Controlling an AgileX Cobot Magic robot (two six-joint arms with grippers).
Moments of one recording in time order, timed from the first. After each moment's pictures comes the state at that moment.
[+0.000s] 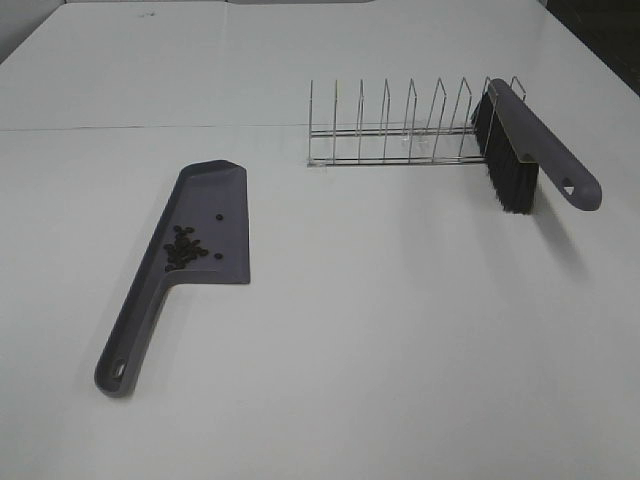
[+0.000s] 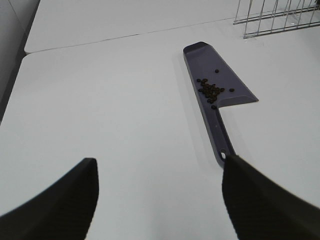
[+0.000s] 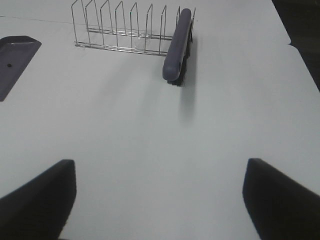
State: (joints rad) left arm -0.06 0.00 -0.50 -0.13 1.07 0.15; right arm 0.00 0.00 -0.51 0.08 1.07 -0.11
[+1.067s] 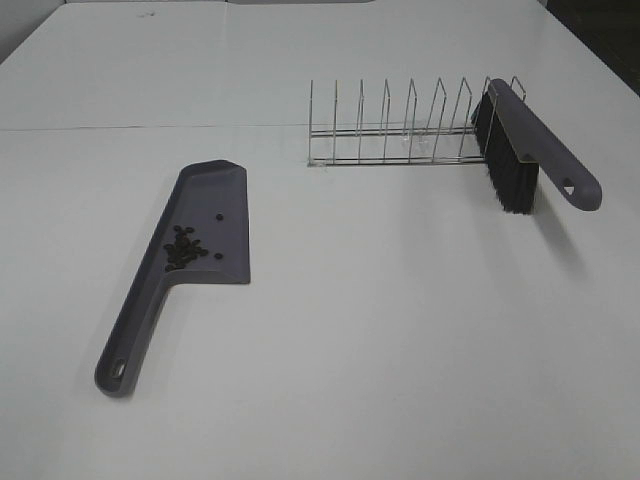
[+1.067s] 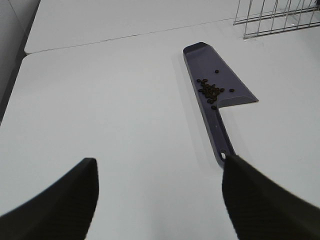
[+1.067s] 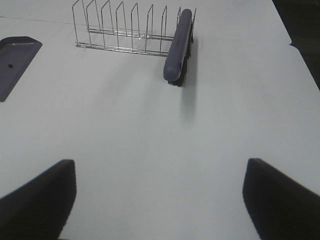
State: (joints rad) left arm -0.06 -0.01 -0.50 -0.13 1.07 0.15; right arm 0.00 -0.01 -0.51 0.09 1.07 -0.11
